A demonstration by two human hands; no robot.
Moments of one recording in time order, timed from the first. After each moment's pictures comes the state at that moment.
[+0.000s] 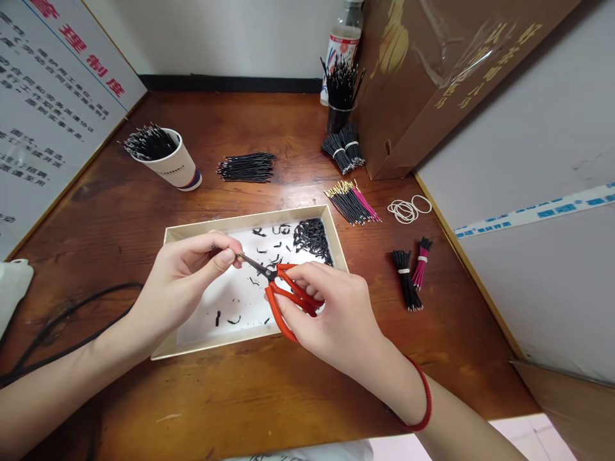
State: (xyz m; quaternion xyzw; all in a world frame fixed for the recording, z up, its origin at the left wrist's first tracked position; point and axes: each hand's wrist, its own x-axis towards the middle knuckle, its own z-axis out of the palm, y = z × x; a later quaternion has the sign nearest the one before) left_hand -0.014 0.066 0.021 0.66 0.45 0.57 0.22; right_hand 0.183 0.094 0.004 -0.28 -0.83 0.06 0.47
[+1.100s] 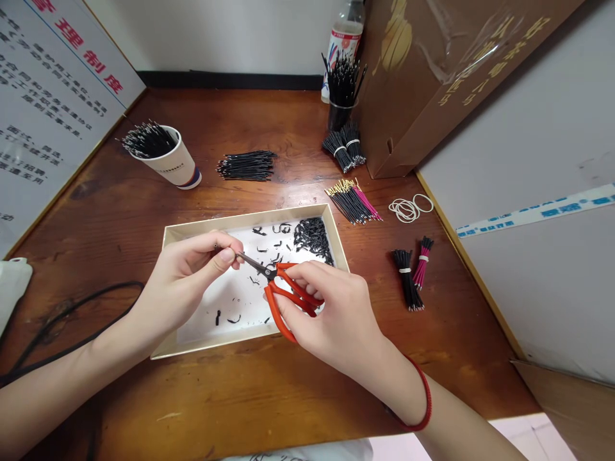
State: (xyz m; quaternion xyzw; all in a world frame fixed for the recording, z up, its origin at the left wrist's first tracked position) left_hand -0.014 0.066 0.021 0.66 0.44 0.56 0.23; right_hand 0.182 0.093 0.004 -0.28 -0.84 0.07 0.47
